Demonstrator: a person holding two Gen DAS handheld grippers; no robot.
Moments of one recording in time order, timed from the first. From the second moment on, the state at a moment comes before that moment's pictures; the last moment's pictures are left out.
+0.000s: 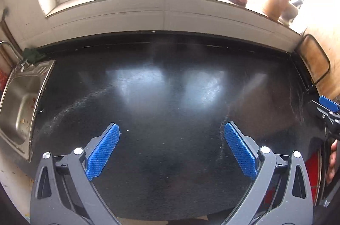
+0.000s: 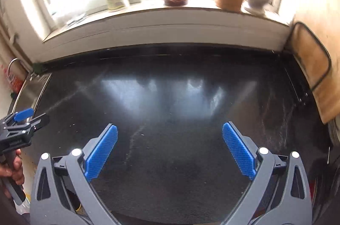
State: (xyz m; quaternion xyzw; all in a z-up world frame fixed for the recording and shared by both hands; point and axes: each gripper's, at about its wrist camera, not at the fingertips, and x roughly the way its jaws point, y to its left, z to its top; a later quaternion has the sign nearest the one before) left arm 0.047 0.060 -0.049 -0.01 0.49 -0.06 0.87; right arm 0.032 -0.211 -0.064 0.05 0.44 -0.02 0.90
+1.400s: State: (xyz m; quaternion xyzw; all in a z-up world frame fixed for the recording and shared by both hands) left arm 0.058 0.039 -0.058 0.00 0.51 -0.05 0.86; right arm 0.039 -0.230 -0.071 0.03 0.45 -0.01 0.89
